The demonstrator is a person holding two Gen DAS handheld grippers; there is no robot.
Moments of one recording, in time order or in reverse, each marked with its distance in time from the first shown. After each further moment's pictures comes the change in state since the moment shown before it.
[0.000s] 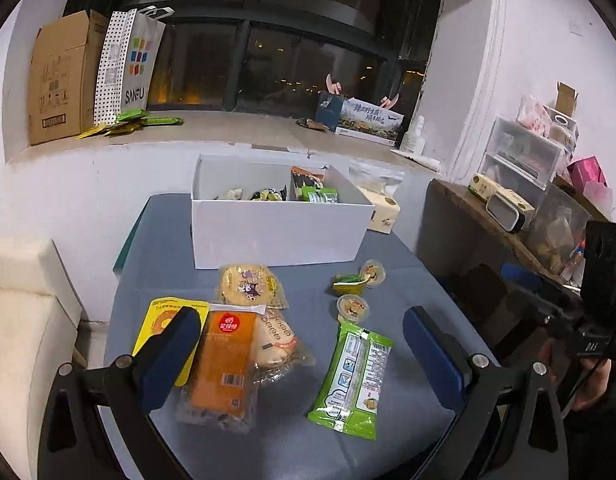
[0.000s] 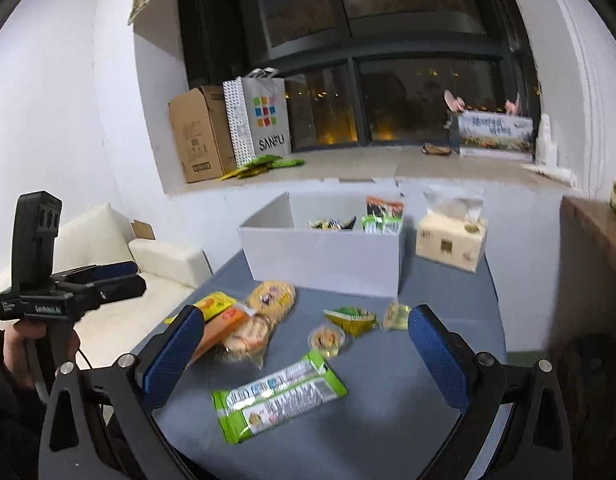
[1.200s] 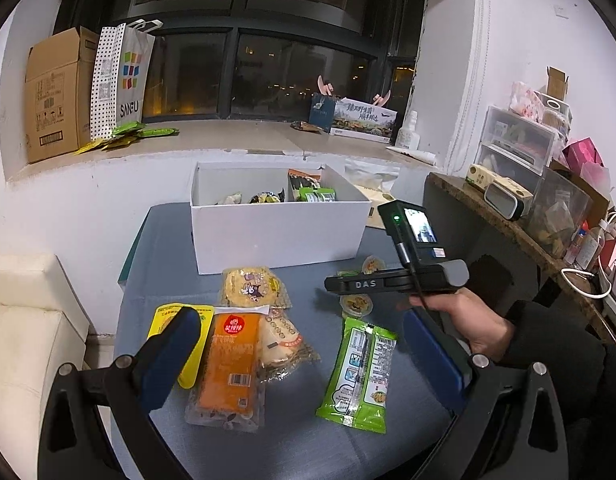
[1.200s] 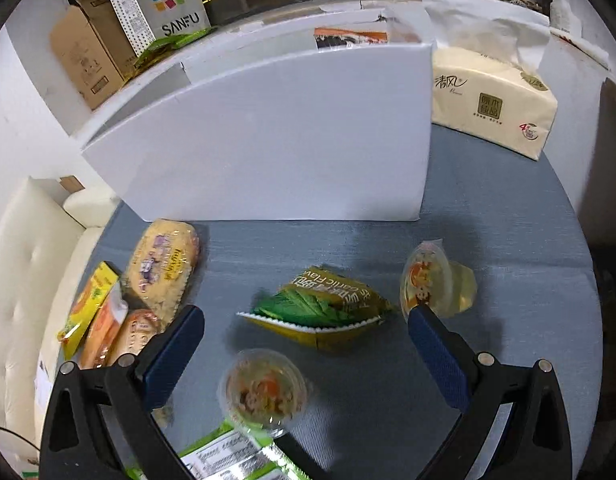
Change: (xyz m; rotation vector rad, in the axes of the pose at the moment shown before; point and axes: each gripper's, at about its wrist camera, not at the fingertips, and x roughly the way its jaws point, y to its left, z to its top) left arm -0.003 -0.002 -0.003 0.059 -0.007 0.004; right arm 0.239 -0.057 -0.016 0.186 0.475 -0.129
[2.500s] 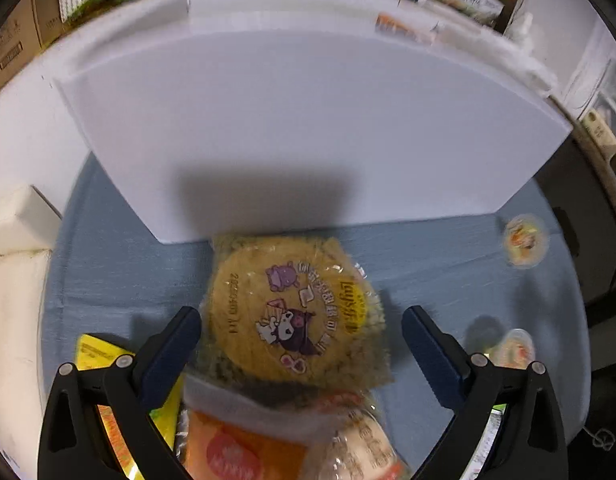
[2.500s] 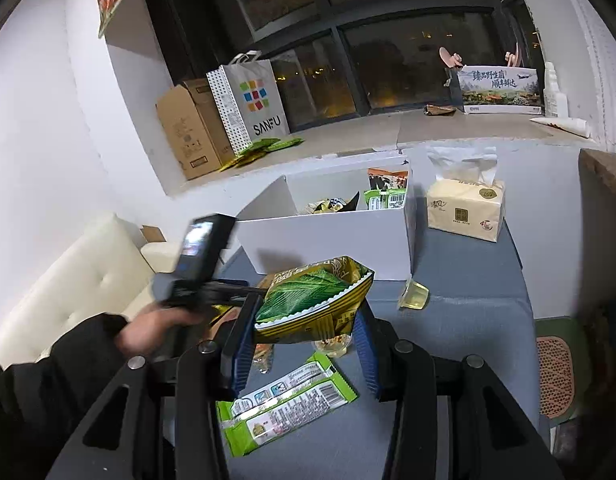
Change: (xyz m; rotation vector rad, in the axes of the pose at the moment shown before) left arm 0.268 0.053 0.016 -0.115 0.493 0.170; right arm -0.193 -0.005 -0.070 -0.098 -0.385 0.218
